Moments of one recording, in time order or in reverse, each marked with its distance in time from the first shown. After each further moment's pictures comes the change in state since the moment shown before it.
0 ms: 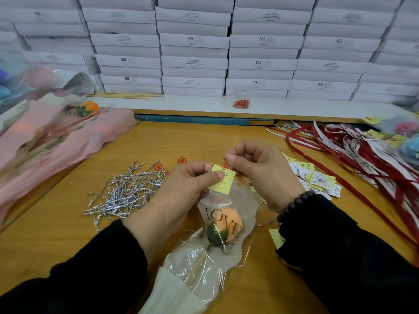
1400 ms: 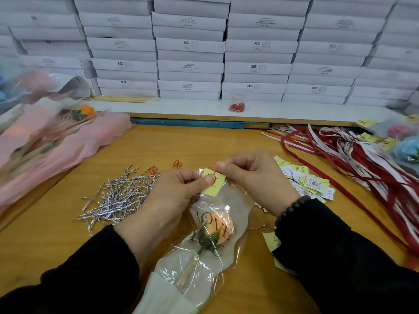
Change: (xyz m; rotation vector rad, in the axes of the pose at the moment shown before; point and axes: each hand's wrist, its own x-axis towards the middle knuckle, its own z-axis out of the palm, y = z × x) left_hand 0.000 -0.002 0.000 -0.123 0.051 -0.049; right_hand -0.003 -0.002 -0.005 -0.190 -0.073 -0.019
